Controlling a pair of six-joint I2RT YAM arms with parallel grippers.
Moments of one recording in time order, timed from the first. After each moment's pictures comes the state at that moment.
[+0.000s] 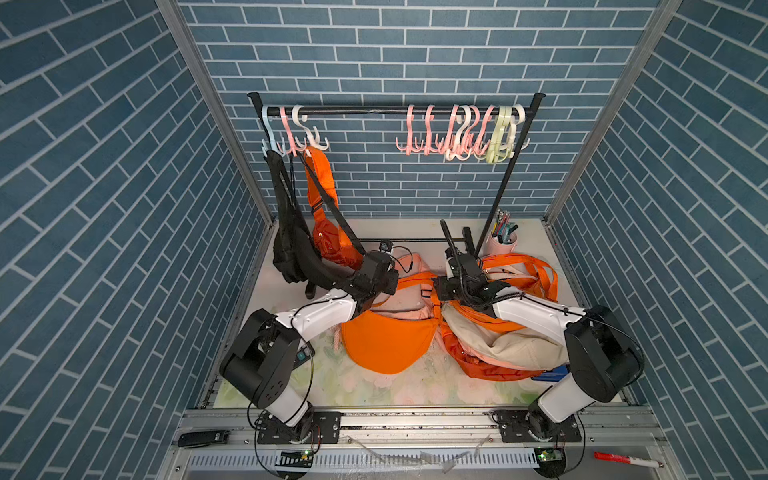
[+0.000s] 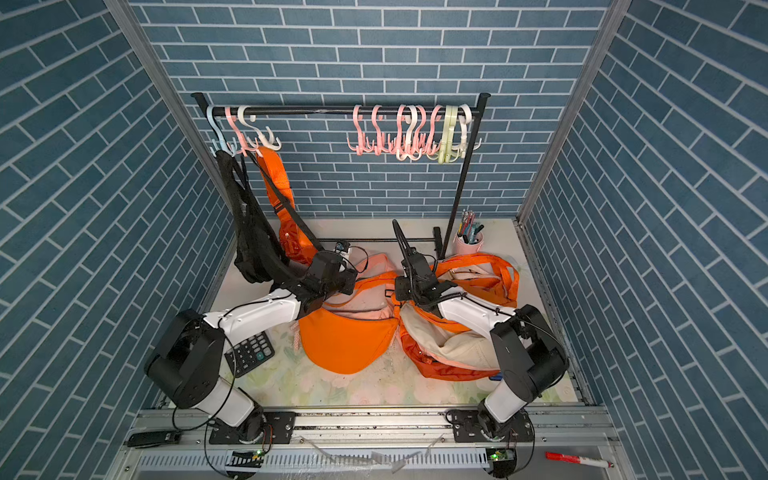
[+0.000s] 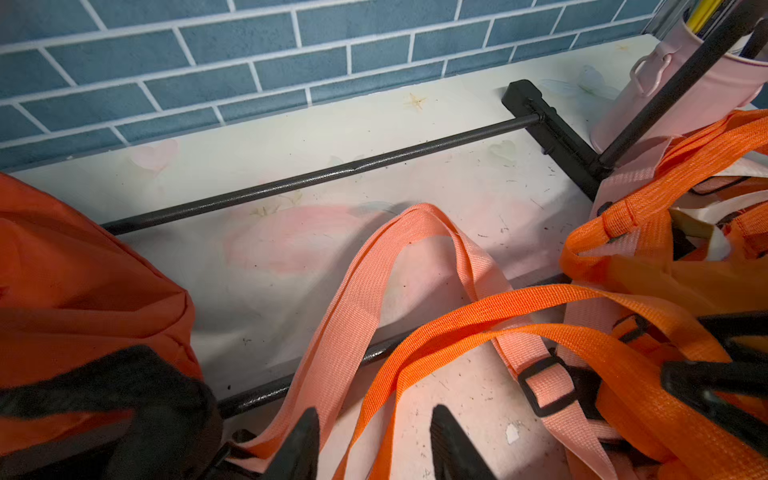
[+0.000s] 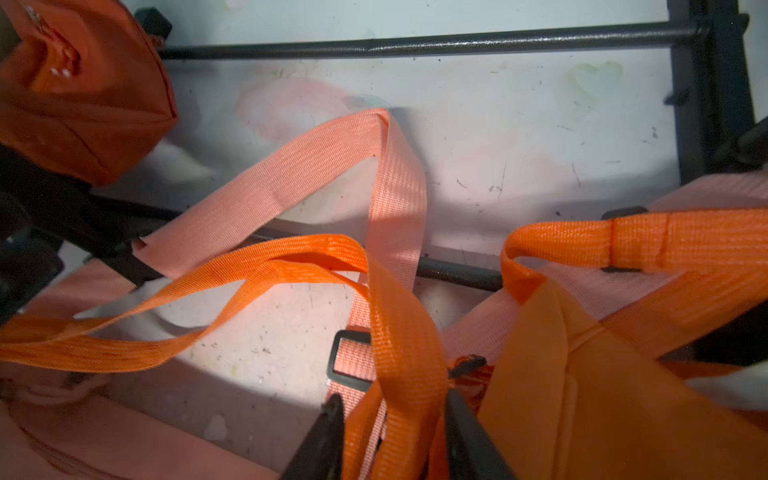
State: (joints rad) left arm -0.59 1.58 0.98 -0.01 -0.18 -0.19; right arm 0.65 1.60 0.98 -0.14 0.04 0.39
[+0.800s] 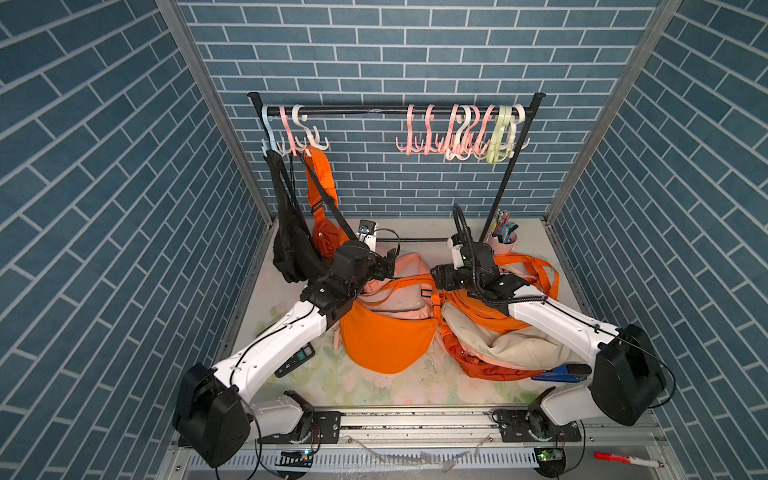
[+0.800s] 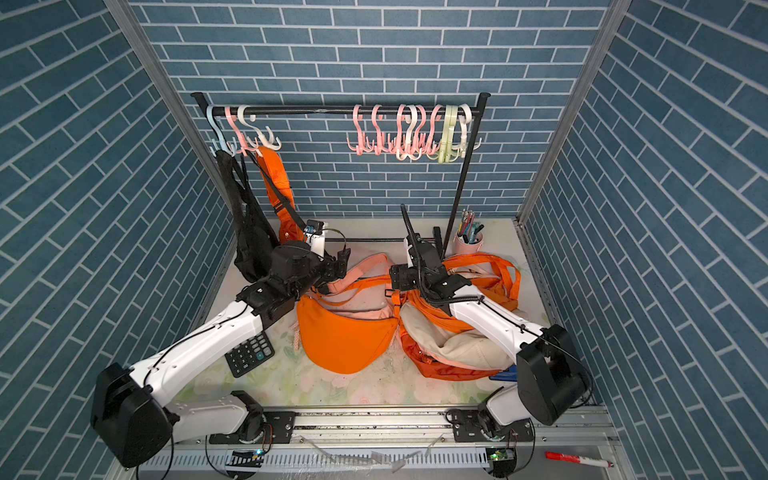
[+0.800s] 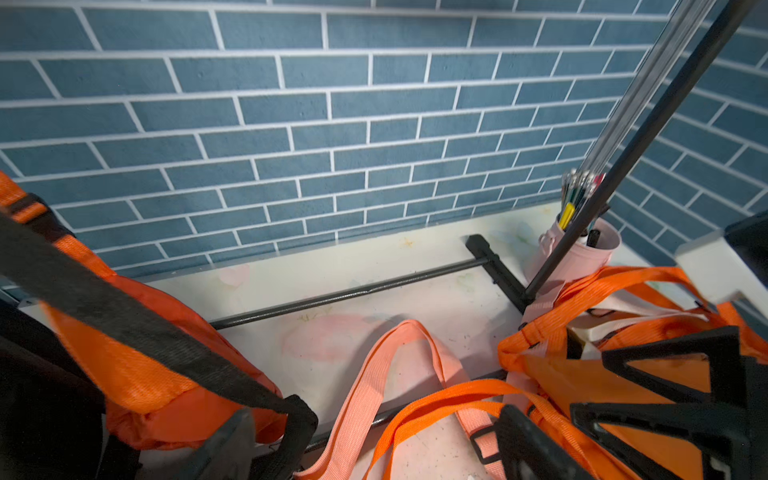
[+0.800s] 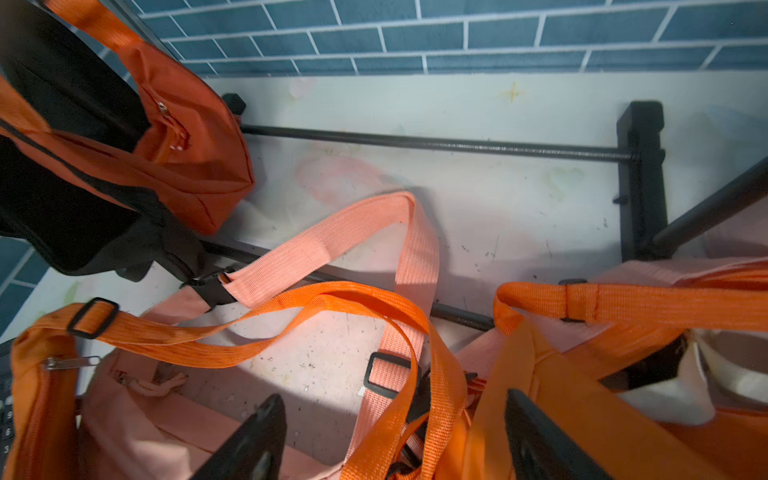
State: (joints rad) left arm -0.60 1.22 1.01 -0.11 -0.23 -0.17; right arm 0.64 1.43 1.05 -0.24 0.02 0.31
